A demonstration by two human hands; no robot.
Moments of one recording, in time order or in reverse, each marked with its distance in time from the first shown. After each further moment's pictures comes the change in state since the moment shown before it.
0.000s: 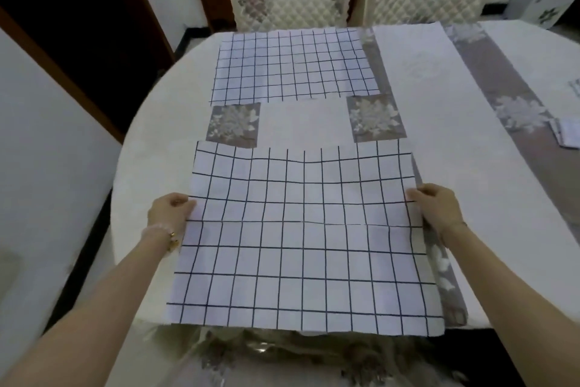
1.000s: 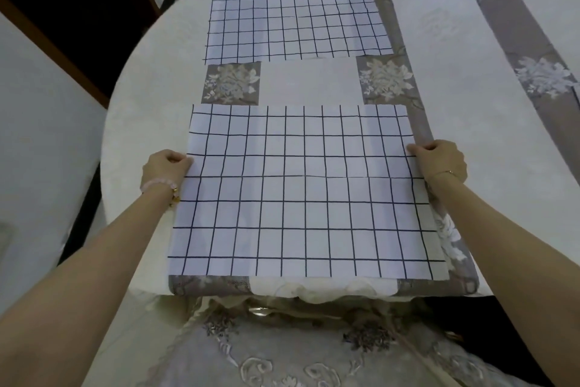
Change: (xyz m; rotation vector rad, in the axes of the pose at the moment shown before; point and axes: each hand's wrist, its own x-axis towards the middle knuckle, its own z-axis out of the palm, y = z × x) left_hand 0.031 0.004 0.008 0.150 0.075 0.063; right_hand 0.030 -0.014 0.030 -0.323 0.188 0.105
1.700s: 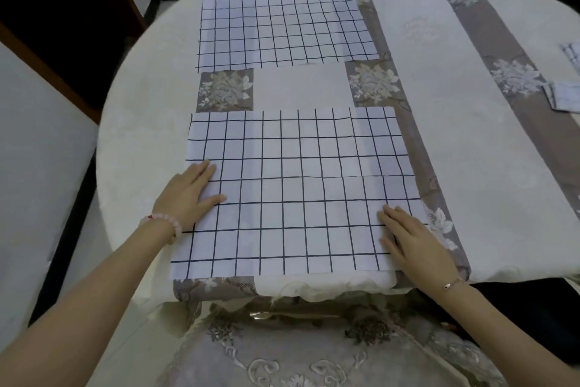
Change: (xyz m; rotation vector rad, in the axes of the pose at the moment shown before) left_hand -0.013 -0.033 0.009 0.653 -0.348 0.712; right_hand -0.136 0.095 0.014 -0.457 -0.092 -0.823
